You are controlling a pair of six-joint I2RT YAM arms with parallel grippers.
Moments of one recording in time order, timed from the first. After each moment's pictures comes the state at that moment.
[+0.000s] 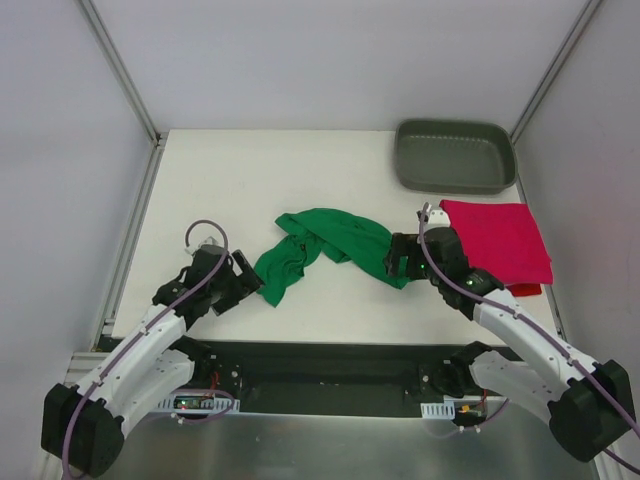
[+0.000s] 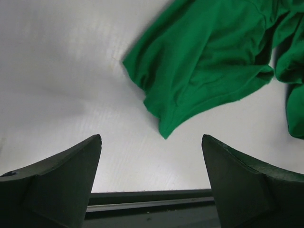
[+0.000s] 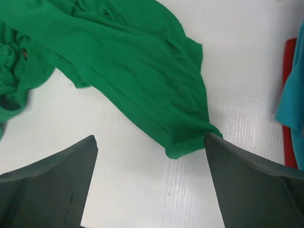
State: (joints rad) left arm -0.39 0.74 0.46 -0.66 -0.06 -0.95; right arm 0.55 0.94 0.61 -0.31 0.12 0.40
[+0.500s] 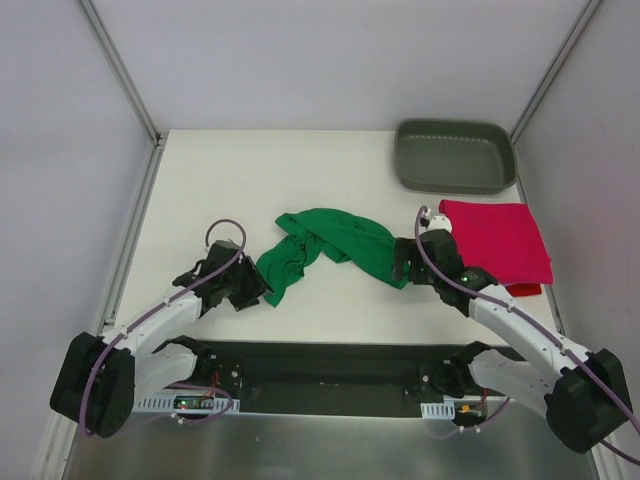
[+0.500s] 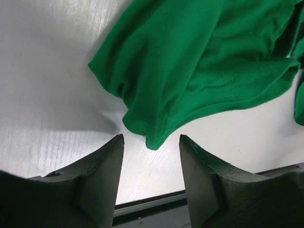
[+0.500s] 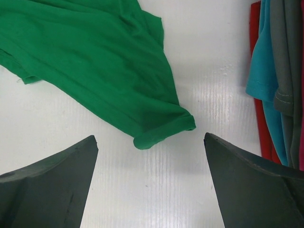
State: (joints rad) left arm -0.39 1.00 0.41 -0.39 0.15 -0.96; right arm 0.55 0.98 0.59 -0.40 0.24 0.43
